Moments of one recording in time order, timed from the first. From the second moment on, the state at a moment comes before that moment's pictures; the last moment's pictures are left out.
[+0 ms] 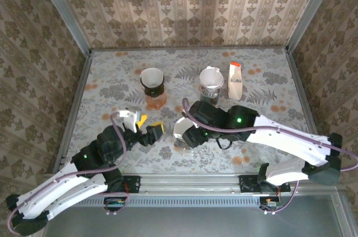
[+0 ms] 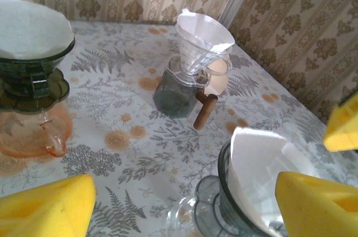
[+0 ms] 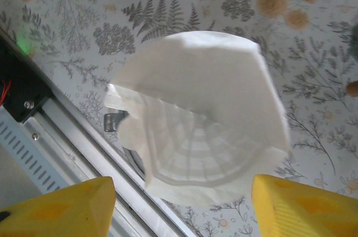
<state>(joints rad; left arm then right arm) -0.96 0.47 0.58 -0.38 -0.16 -0.46 1.10 1.27 1.32 -1.04 0.15 0.40</state>
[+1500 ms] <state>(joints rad) -0.80 0.86 0.68 -0.50 0.42 -0.57 0.99 1.14 1.02 -0.84 0.21 0.53</state>
